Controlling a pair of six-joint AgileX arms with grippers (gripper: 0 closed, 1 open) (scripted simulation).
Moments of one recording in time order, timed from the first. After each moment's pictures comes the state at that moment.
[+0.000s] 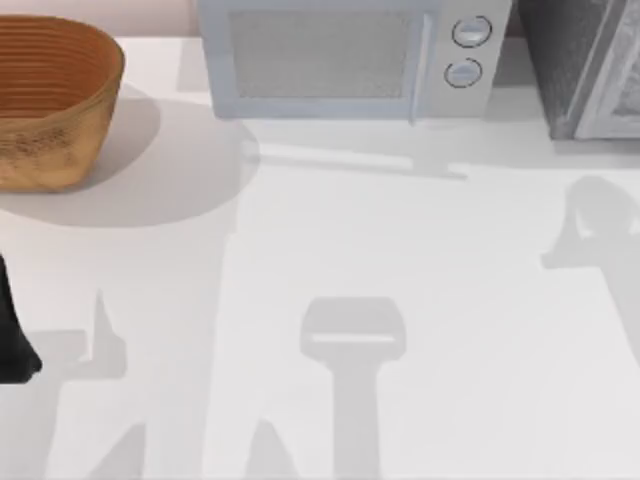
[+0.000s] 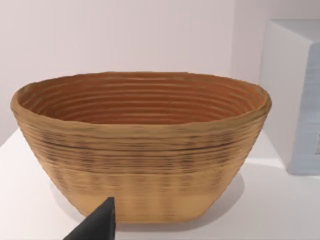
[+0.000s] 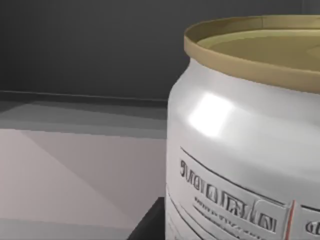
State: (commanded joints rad) left arm 0.00 0.00 0.00 0.00 0.00 0.00; right arm 0.13 0.60 1.08 -0.27 0.08 -0.05
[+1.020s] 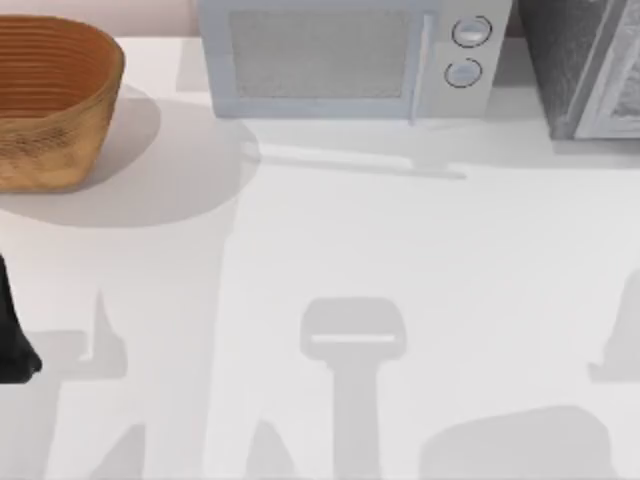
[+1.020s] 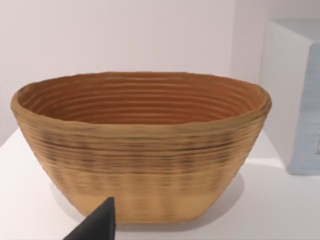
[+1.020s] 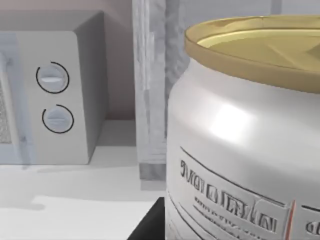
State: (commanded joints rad) left arm 0.00 0.00 0.00 0.00 0.00 0.00; right arm 0.00 0.00 0.00 0.00 0.00 0.00
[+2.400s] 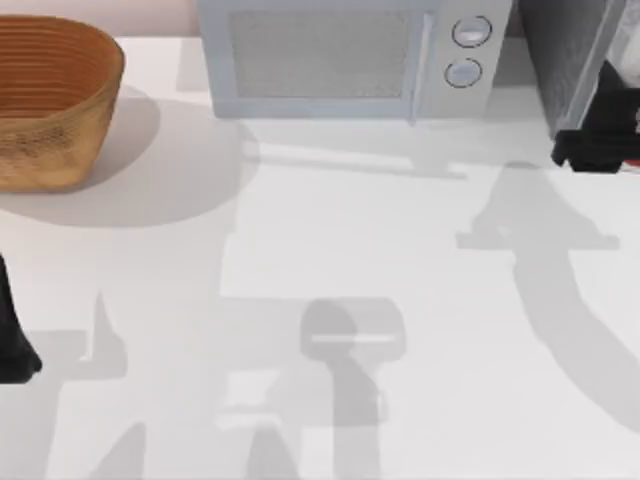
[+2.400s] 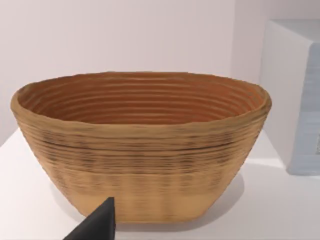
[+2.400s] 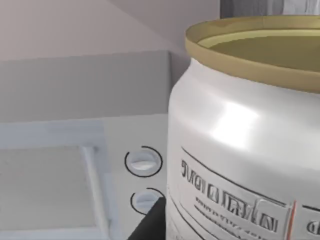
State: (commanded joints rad) left arm 0.00 0.00 0.00 0.00 0.00 0.00; right arm 0.51 1.07 0.58 0.38 0.50 0.15
